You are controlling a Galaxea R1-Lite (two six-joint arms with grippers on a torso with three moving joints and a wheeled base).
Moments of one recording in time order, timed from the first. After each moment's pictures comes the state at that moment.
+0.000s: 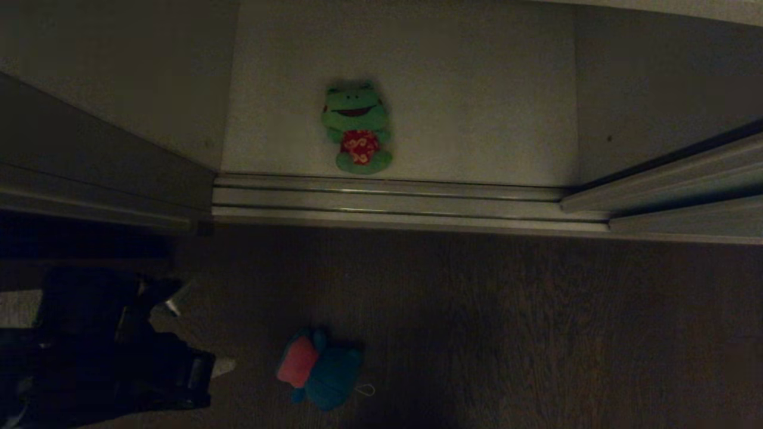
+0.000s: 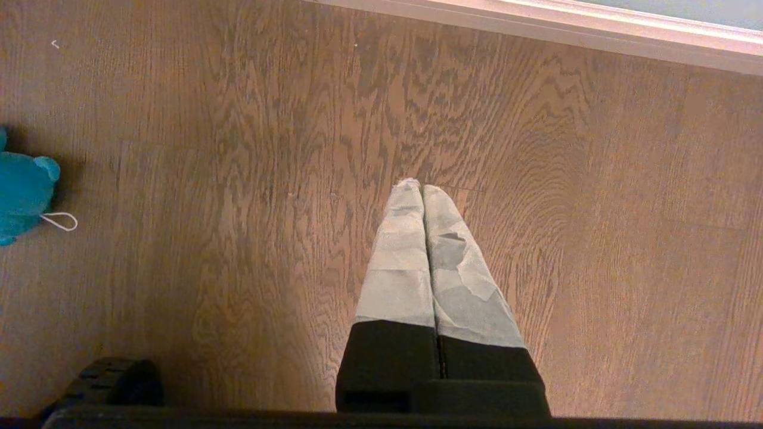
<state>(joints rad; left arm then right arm) -0.12 1.47 -0.52 -0.15 -0.29 0.05 0.00 0.00 0.00 0.00 0.03 -0.04</state>
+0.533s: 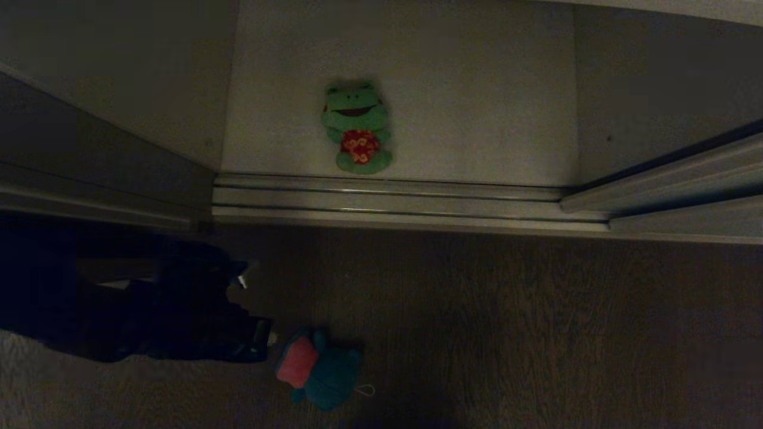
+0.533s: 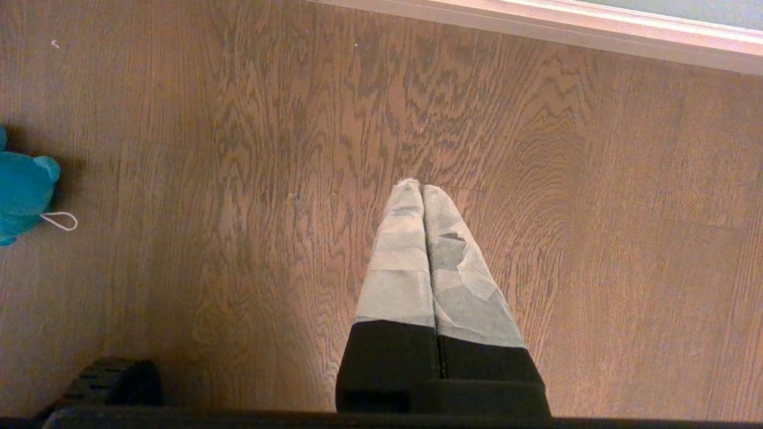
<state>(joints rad) -0.18 1.83 -0.76 -0.18 -0.21 -0.02 0.00 0.00 0.00 0.00 0.03 -0.04</state>
